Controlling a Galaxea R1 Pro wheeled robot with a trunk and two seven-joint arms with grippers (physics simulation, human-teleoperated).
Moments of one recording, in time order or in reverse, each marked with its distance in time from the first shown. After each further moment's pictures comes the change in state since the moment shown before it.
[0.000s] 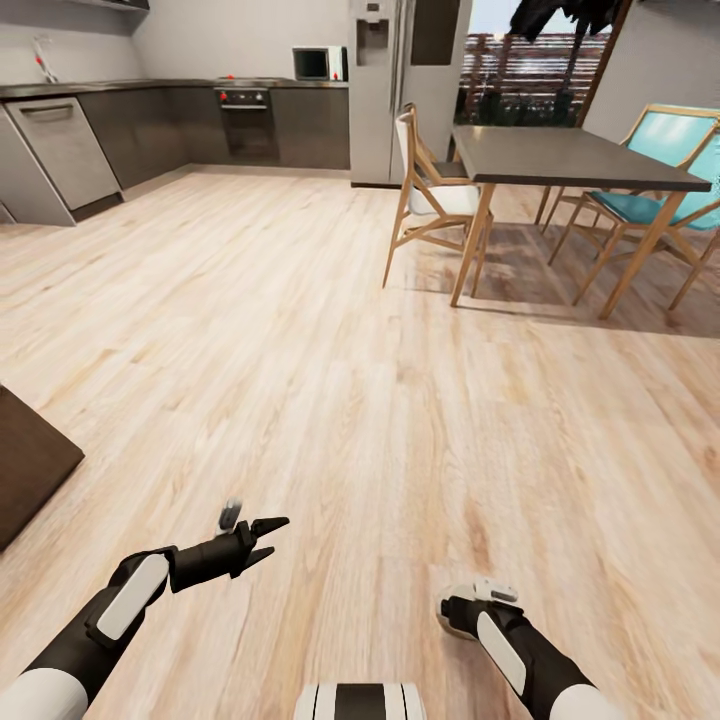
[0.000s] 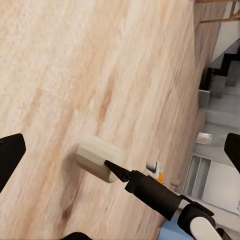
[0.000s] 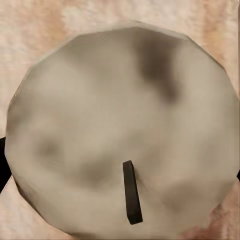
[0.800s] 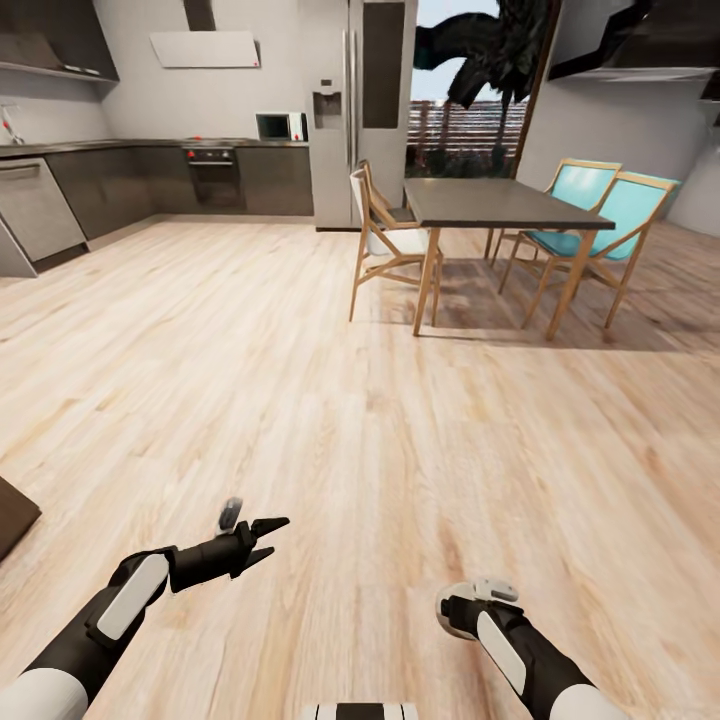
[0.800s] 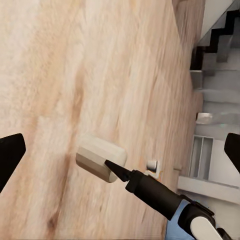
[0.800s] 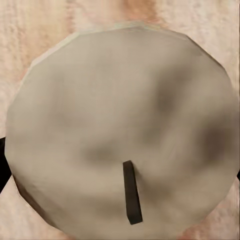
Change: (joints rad) left arm 0.000 0.000 0.000 0.000 -0.001 0.000 0.000; right arm 0.000 0.000 0.000 -0.001 -0.002 0.000 0.001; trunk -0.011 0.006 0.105
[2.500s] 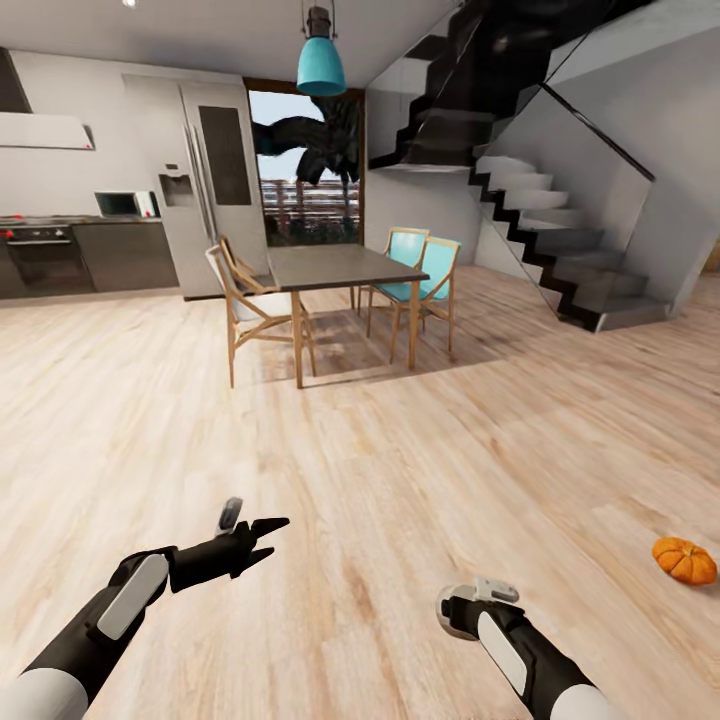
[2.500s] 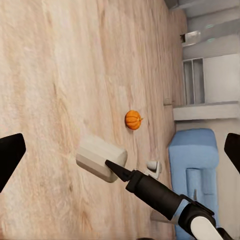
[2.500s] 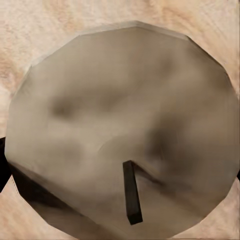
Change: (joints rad) left arm 0.000 0.000 0.000 0.000 -0.002 0.000 0.000; right arm 0.000 -0.002 -0.001 0.002 -0.004 0.000 0.000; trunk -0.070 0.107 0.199
